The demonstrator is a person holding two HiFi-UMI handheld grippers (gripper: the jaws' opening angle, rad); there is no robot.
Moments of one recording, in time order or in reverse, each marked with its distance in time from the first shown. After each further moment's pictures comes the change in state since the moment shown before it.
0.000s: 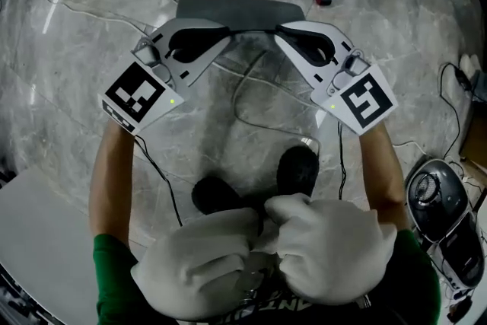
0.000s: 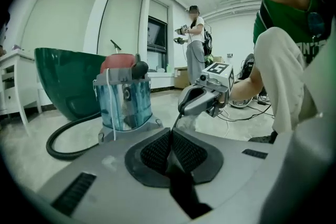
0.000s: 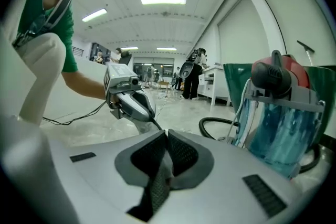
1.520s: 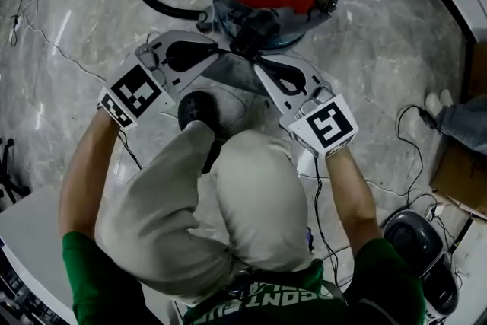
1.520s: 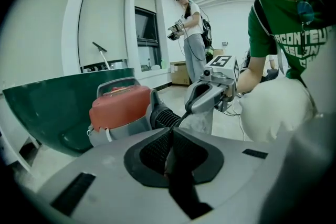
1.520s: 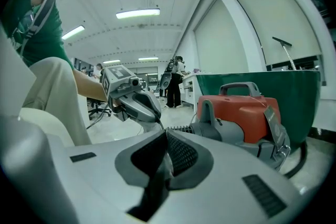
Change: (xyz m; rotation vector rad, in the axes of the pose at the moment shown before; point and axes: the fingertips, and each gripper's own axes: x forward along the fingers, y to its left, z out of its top) left arm 0.091 0.116 0.186 0.163 0.144 -0.072; right arm -0.064 -0.181 0.101 0.163 -0.046 -0.088
